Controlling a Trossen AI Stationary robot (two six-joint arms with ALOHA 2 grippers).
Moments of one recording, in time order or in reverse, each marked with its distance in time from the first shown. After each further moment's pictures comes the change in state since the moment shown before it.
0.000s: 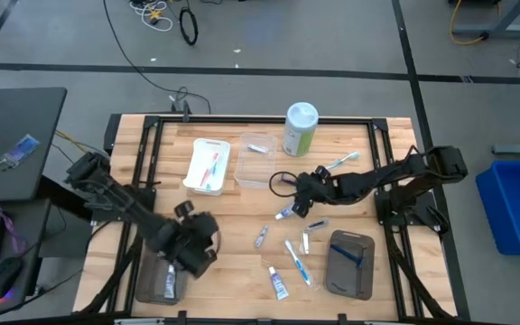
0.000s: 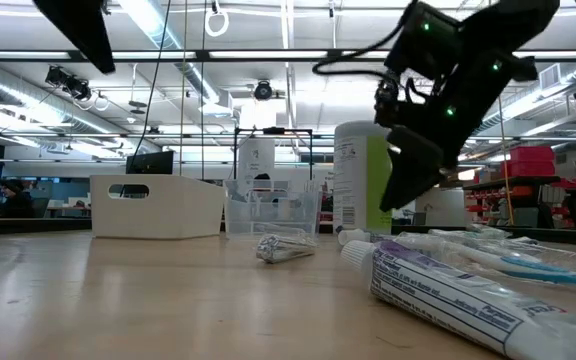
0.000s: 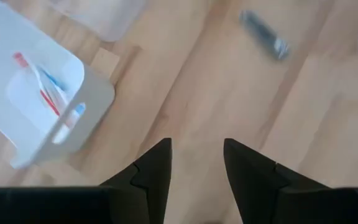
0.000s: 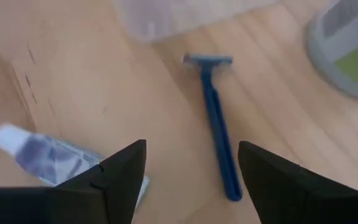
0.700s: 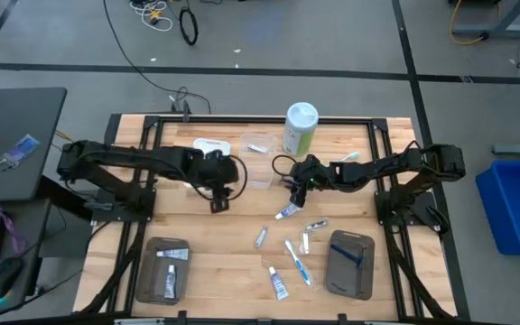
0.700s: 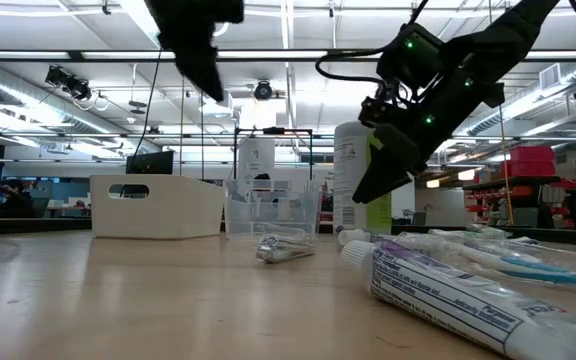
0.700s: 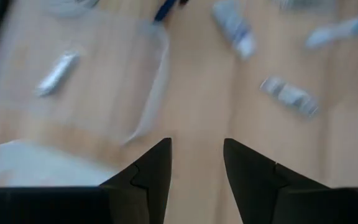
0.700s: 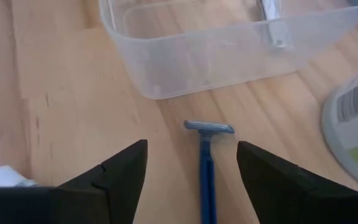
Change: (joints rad) left arm 0.610 -0.176 -0.126 0.404 0.384 0.877; right arm -0.174 0.001 -0.052 0.292 -0.208 -0.319
